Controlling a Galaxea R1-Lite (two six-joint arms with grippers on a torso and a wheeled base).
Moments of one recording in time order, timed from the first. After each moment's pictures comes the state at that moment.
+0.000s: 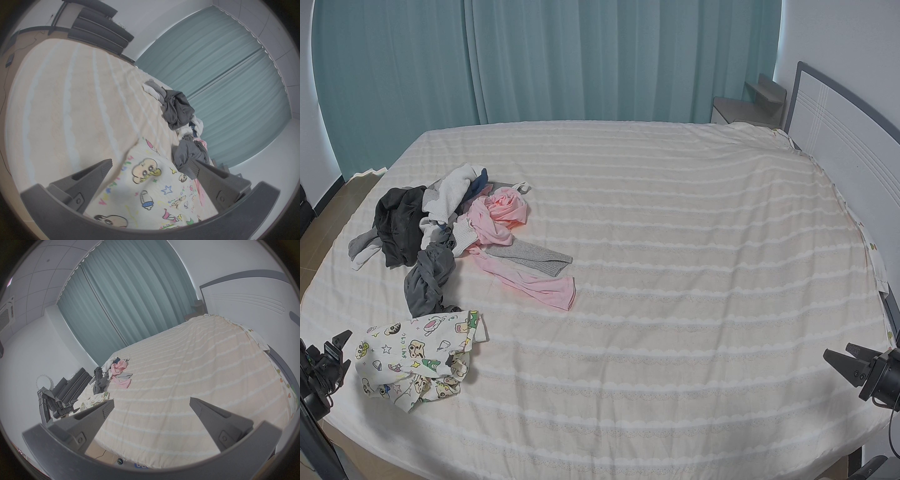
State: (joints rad) left arm 0.96 2.39 -0.42 -1.55 -0.79 -0.69; right arm 0.05 0.87 -0.15 -0.42 0.29 0.32
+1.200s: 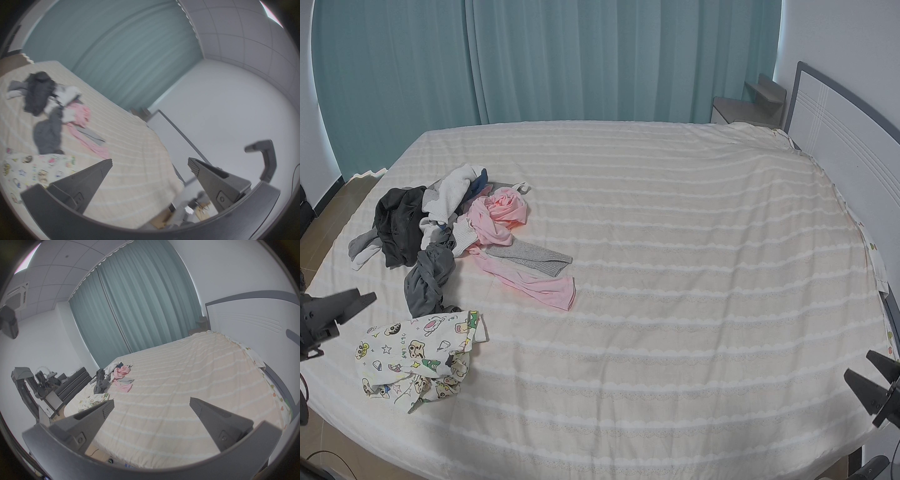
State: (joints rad) left arm 0.63 1.41 -0.18 -1.55 -1.47 -0.94; right arm 0.04 0.59 -0.15 -0.27 0.28 0.23
